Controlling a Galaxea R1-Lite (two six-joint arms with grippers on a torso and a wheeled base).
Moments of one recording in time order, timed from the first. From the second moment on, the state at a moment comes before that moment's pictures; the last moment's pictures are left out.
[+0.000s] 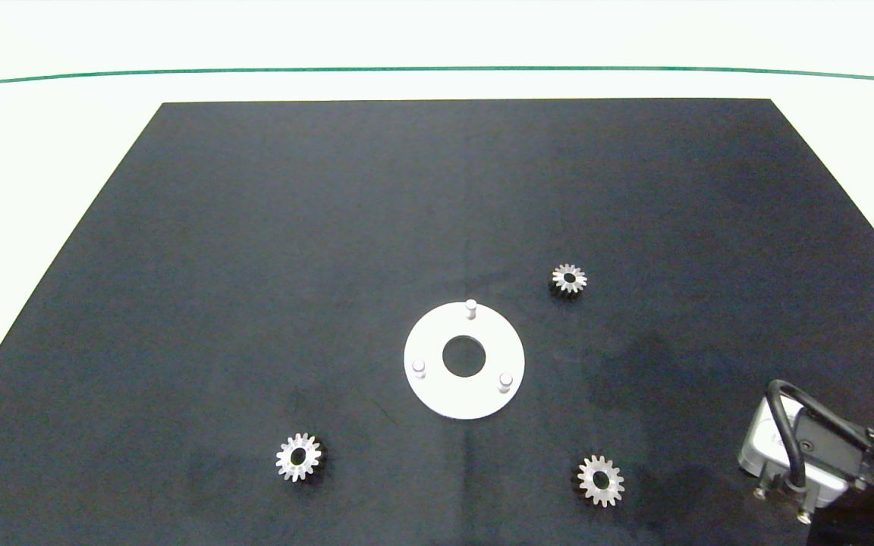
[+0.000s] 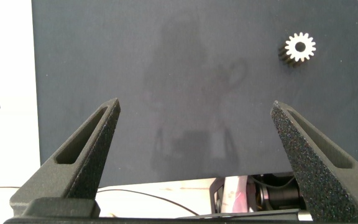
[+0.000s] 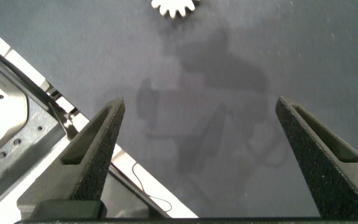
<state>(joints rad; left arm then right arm) -0.05 0.41 -0.65 0.58 0.02 0.11 0.76 1.23 -0.73 0.39 -0.18 -0.18</state>
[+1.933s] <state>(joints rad) -0.05 0.42 -0.65 0.55 0.02 0.11 0.83 1.47 -0.56 -0.16 -0.23 -0.14</state>
